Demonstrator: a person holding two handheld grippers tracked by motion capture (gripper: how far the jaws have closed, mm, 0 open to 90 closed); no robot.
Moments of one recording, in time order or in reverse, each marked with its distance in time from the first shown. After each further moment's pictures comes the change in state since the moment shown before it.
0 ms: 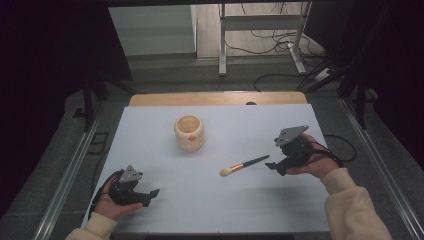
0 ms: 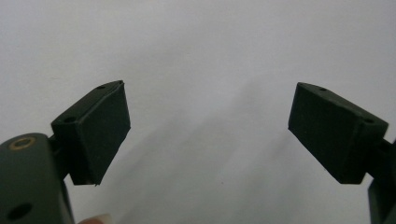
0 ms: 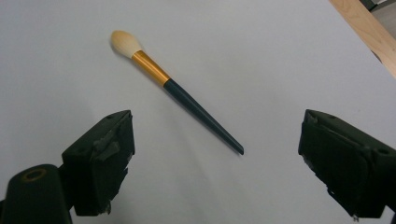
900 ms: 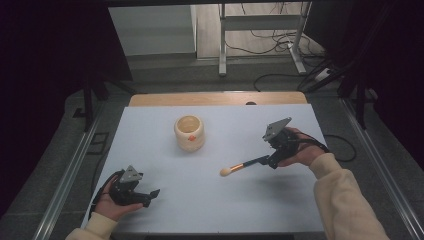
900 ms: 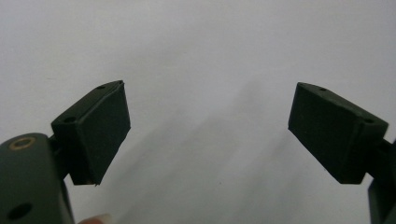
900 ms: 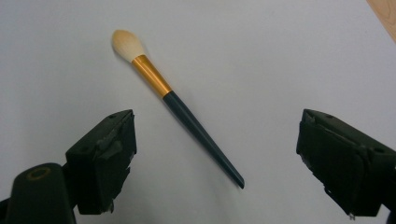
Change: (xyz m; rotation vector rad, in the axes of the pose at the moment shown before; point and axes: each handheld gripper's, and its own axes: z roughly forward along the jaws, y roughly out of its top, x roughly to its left) left arm -0.001 0.000 0.001 0.001 -0.008 0.005; right arm -0.018 0.020 0.033 0.039 0.106 -0.092
